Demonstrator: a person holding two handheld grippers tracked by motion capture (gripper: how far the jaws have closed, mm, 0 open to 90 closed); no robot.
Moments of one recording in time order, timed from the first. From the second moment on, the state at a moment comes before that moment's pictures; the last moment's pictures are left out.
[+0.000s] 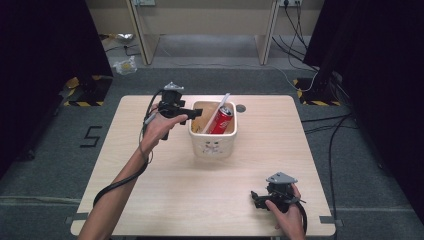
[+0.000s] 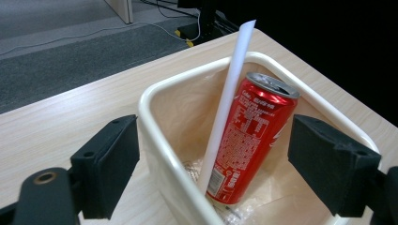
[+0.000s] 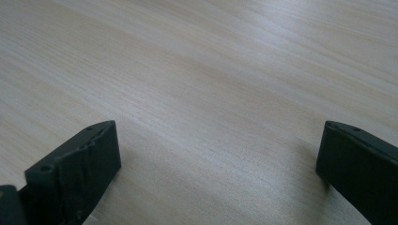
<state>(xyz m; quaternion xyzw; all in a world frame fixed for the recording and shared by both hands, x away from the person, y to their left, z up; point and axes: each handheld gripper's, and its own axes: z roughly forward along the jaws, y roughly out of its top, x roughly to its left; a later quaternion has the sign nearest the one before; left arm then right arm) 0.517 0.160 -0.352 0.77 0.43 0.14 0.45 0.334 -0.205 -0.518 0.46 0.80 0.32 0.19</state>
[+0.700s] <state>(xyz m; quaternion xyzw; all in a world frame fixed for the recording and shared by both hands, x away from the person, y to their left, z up) 0.504 0.205 -0.354 0.76 0.44 0.16 0.46 0.334 -0.205 -0.518 0.46 0.80 0.32 0.19</state>
